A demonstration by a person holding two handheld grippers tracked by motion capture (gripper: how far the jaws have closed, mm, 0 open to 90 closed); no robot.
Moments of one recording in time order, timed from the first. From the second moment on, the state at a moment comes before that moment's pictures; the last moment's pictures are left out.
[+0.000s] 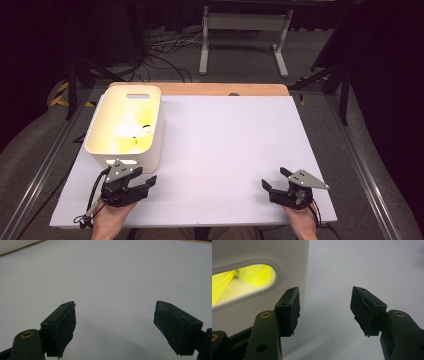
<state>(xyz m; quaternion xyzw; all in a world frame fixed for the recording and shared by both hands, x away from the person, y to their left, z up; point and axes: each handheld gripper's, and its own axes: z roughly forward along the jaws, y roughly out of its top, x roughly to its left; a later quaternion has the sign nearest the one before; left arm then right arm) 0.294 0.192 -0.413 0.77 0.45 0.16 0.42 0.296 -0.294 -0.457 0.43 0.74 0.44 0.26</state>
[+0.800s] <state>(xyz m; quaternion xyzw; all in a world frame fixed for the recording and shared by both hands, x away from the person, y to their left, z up) 0.285 0.215 -0.422 0.75 0.47 0.19 0.43 0.296 -0.294 -0.457 0.43 0.74 0.45 0.27</state>
